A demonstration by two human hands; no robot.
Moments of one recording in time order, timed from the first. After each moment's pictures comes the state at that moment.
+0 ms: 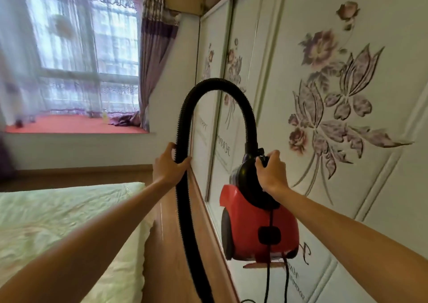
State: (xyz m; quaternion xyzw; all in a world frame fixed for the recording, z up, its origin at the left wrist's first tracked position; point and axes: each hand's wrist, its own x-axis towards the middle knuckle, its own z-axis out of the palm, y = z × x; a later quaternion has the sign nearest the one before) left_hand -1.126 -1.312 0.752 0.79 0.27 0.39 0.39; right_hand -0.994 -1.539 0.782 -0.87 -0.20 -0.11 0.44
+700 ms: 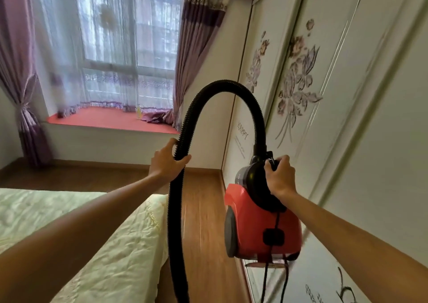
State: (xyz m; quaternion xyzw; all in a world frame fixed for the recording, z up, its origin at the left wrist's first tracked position) left_hand -0.937 -1.007 0.732 0.81 0.33 0.38 0.31; right_hand -0.740 -1.227 0.745 -0.85 -0.25 -0.06 0.46
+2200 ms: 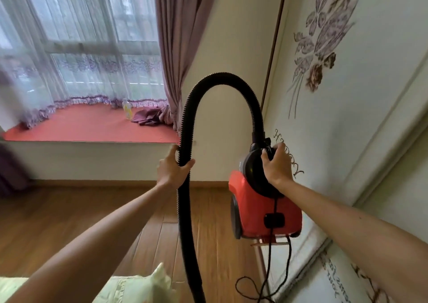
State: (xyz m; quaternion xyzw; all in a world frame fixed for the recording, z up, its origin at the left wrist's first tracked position) left_hand -0.393 -0.461 0.627 0.77 0.43 0.33 0.33; right_hand -0.180 -0.640 0.651 -0.84 -0.29 -0.02 0.45
